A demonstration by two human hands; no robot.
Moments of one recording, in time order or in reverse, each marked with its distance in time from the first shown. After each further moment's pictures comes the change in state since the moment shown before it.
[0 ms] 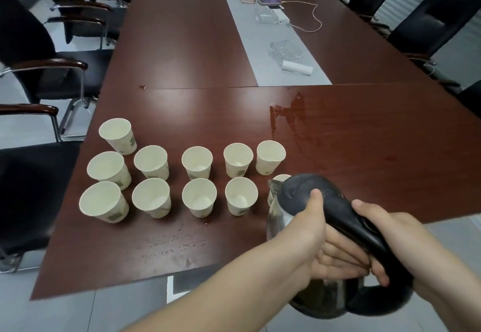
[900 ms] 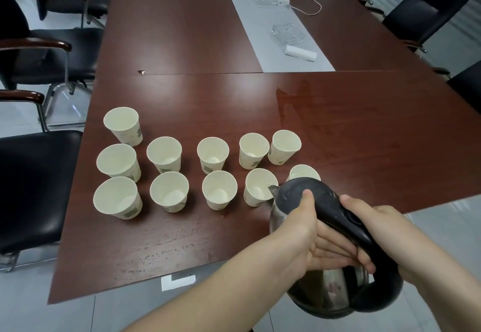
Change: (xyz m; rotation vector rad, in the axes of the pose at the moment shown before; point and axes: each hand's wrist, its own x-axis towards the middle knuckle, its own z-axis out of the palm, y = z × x) left_hand -0.007 -0.008 -0.061 -0.065 -0.007 -0.068; right_hand 0.000 -0.020 0.063 -0.099 0.026 0.096
